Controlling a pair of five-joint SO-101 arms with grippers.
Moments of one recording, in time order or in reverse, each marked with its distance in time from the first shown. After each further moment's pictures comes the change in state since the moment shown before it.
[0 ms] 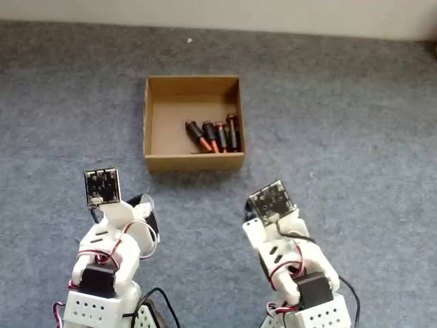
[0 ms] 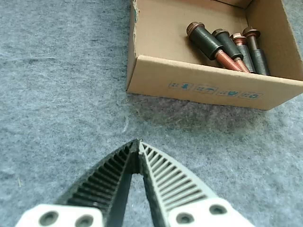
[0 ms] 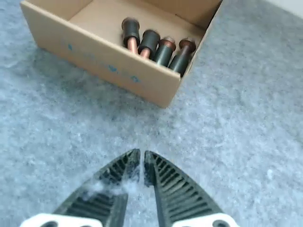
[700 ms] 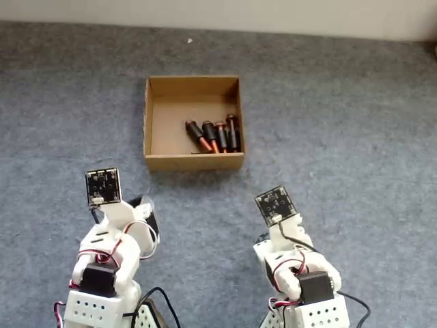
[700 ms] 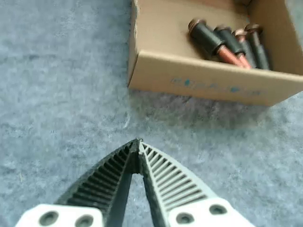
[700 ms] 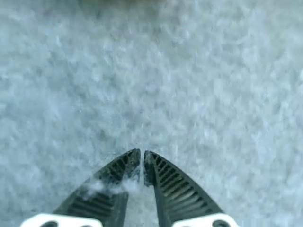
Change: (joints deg) left arm 0.0 0.1 0.0 0.7 0.0; right arm 5.5 0.0 1.8 19.1 0.0
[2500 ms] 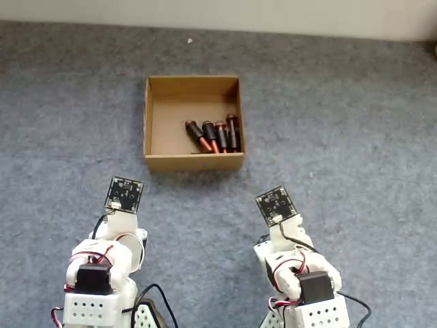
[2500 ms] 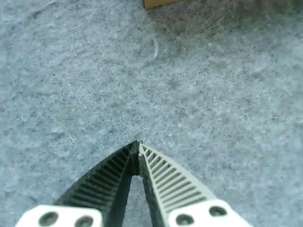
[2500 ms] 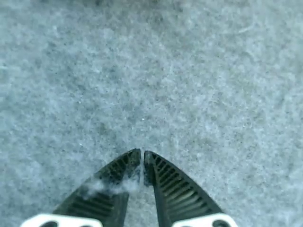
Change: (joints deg) left arm -7.8 0.0 0.0 17.8 -28.0; right arm 0.3 0.0 0.1 0.4 0.0
